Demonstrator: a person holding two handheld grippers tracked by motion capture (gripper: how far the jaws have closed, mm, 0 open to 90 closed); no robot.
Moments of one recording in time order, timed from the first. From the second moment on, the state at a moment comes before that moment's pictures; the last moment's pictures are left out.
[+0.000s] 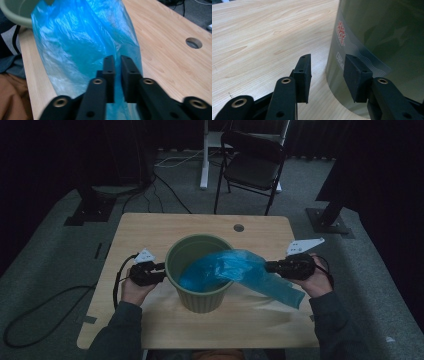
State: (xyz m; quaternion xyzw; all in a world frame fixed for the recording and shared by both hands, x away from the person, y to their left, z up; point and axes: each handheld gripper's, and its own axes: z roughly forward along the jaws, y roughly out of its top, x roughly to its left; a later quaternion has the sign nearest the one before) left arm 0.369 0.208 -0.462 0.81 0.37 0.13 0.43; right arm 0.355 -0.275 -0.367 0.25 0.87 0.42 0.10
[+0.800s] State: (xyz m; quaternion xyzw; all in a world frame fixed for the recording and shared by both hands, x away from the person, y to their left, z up) left arm 0.372 0.184 -0.456 0.82 0.34 0.14 0.43; right arm 0.371 -0.243 -0.334 0.21 0.87 0.45 0.08
